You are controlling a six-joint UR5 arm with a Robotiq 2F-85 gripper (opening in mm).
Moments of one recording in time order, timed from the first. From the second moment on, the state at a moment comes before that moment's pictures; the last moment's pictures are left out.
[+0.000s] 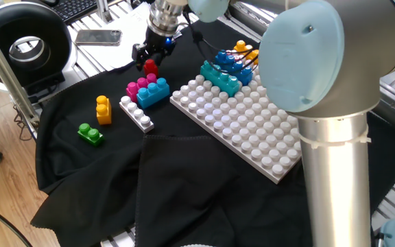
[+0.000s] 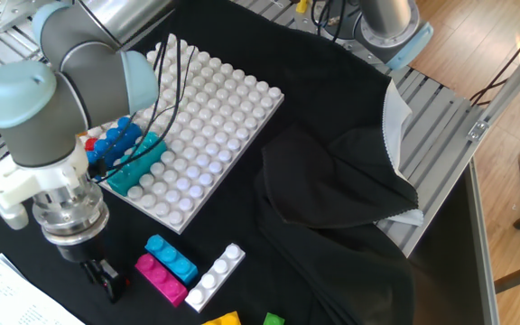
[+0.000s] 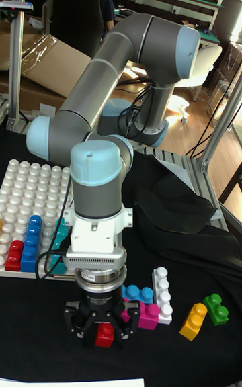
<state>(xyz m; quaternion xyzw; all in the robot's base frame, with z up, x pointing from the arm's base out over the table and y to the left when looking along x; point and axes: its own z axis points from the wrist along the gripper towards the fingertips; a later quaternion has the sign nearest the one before) 0.793 0.030 0.007 0.04 0.98 0.13 0.13</state>
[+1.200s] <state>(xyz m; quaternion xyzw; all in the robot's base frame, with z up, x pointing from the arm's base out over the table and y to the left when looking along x) 0.738 -0.017 0.023 0.01 1.00 0.05 0.04</state>
